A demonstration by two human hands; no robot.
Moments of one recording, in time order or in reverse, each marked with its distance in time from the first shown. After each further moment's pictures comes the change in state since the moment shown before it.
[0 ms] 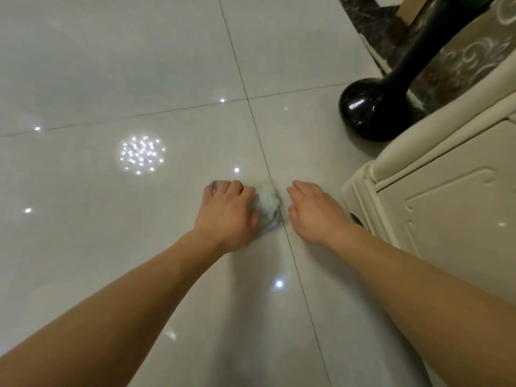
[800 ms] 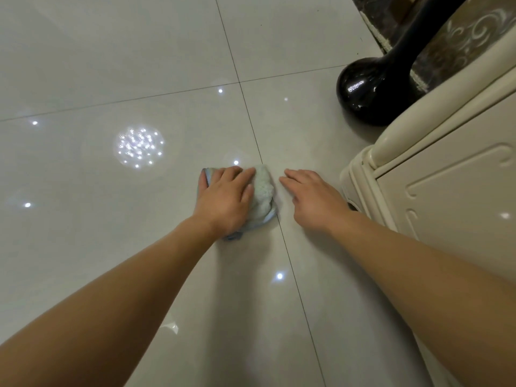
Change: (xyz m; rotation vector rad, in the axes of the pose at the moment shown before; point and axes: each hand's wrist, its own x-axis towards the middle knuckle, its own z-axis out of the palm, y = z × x) left_hand 0.022 0.005 0.029 -0.291 -0.040 -0.150; right_hand 0.016 0.033 0.028 0.073 0.047 -0.081
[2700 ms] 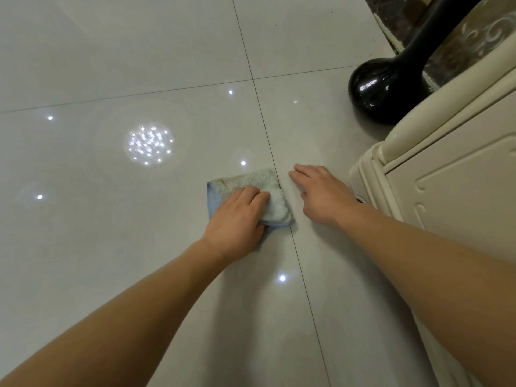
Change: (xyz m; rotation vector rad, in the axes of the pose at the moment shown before) left_hand -0.052 0.006 0.016 0.060 0.122 0.274; right_hand 0.003 0.004 0.000 -0.048 -0.016 -0.010
